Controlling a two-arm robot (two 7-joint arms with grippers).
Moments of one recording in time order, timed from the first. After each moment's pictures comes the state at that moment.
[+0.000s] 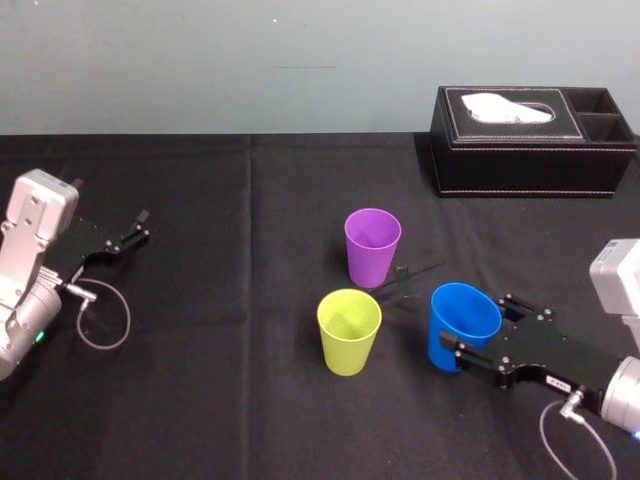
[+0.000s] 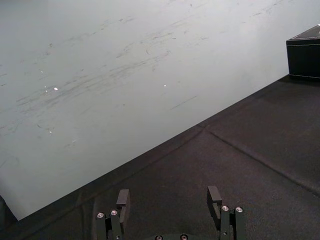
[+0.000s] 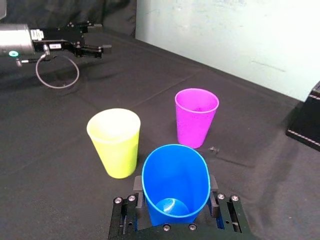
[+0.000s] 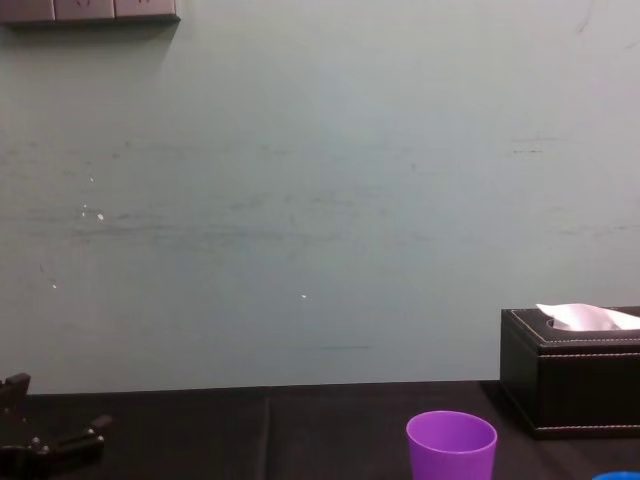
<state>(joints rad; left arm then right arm) -0.20 0.60 0.45 -1.41 -0.25 -0.12 0.03 -0.19 0.71 -0.19 -1.84 0.41 0.10 0.45</state>
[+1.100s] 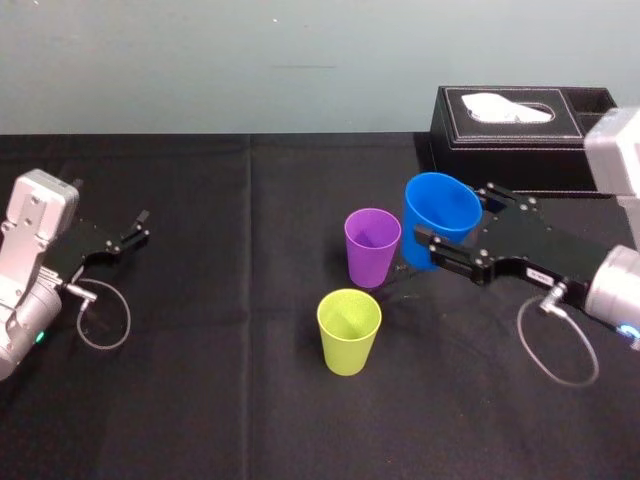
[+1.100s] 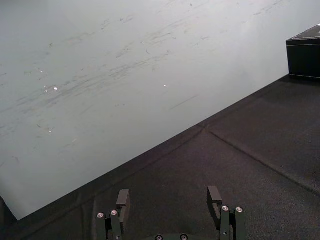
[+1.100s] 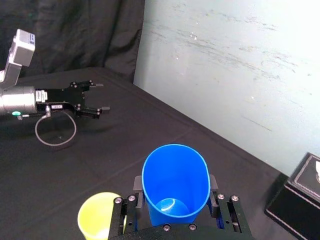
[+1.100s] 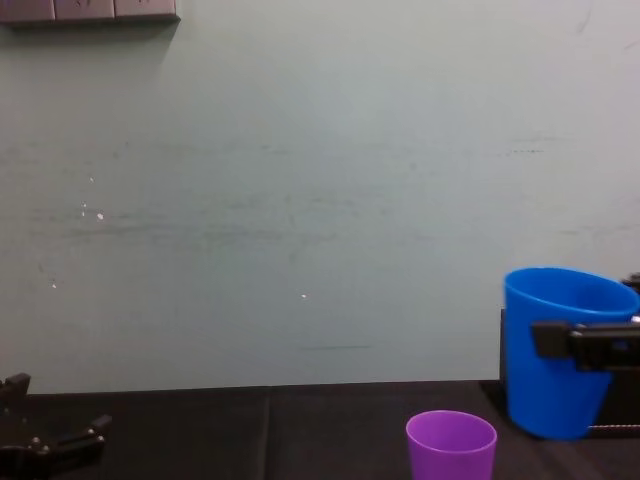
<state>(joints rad) -0.20 0.60 0.45 -1.41 -0.25 -0.12 0.03 0.01 0.71 -0.22 -1.95 0.43 0.24 0.42</state>
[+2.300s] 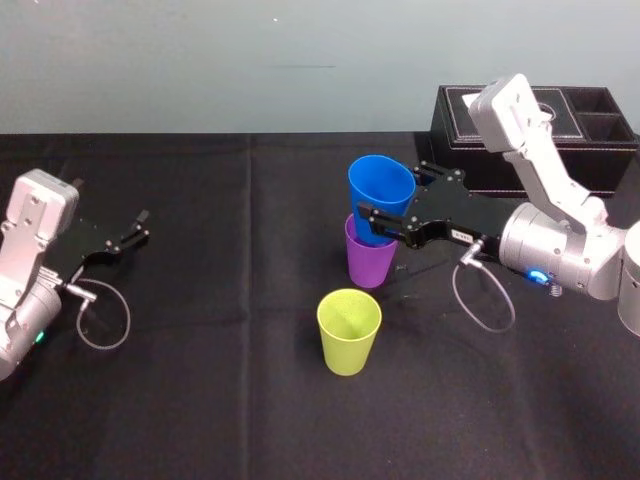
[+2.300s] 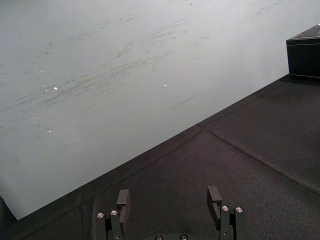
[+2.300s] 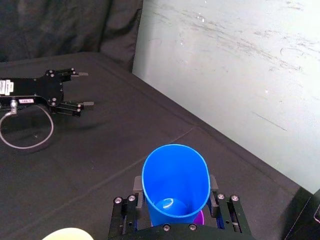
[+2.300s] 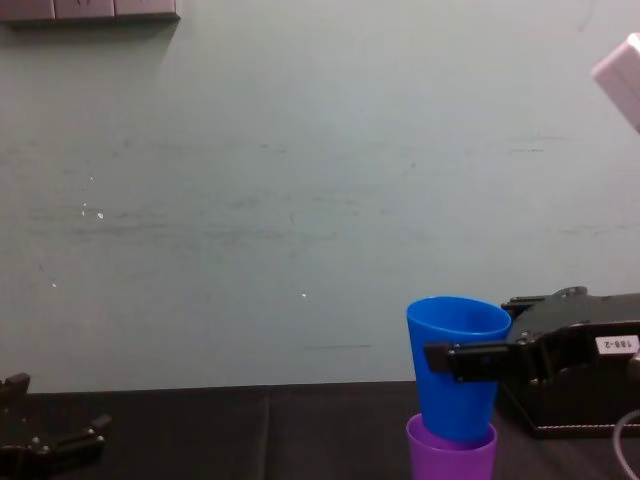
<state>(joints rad) -0.20 0.60 0.45 -1.41 -0.25 -0.12 0.03 0.33 0.55 -0.43 -1.67 0.33 0.29 0.45</state>
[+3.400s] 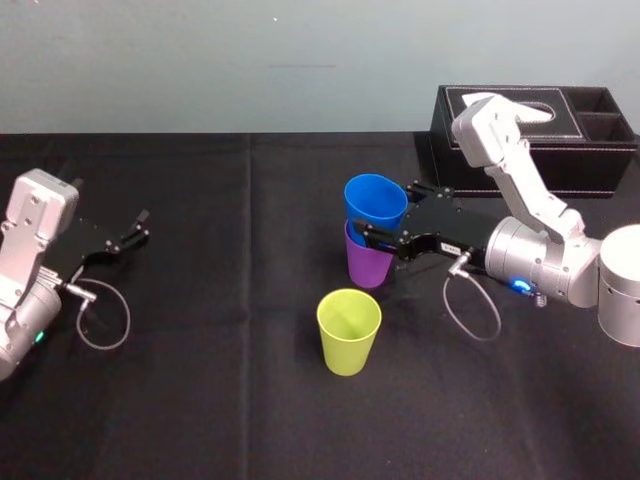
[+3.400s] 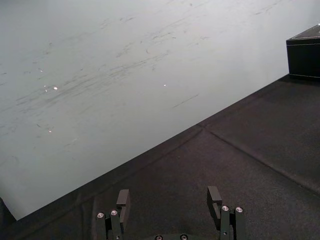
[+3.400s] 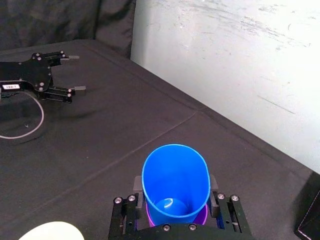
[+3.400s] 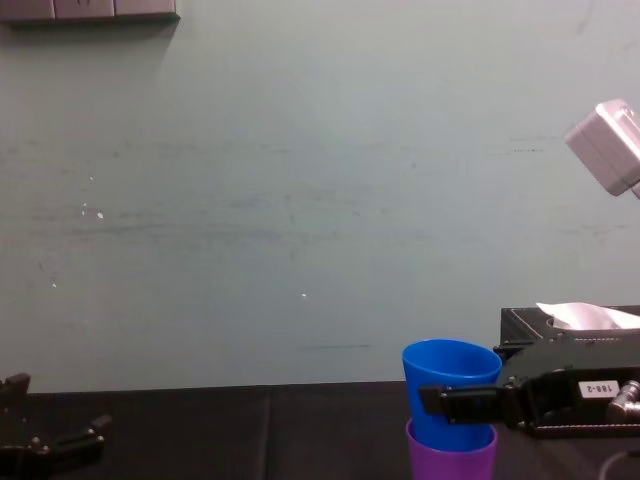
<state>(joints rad) -0.20 0.60 0.45 -1.41 -0.25 -0.12 0.03 0.35 0.50 -0.46 -1.56 0.31 0.28 0.46</state>
